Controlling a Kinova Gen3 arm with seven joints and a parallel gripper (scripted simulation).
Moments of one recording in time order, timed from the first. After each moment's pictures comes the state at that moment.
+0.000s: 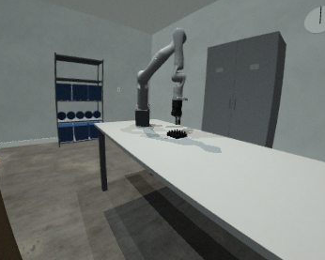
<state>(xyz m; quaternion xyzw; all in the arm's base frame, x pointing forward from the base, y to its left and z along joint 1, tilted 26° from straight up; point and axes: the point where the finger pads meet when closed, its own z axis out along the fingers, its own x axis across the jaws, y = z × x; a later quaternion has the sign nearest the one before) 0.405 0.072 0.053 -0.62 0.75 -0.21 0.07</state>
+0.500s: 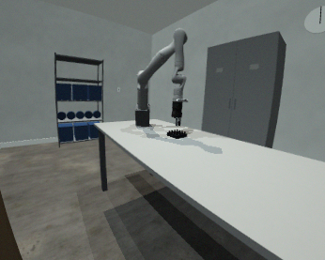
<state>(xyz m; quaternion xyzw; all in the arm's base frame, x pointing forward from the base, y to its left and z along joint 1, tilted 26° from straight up) 0.409 0.072 0.042 -0.62 0.75 -0.21 0.07</state>
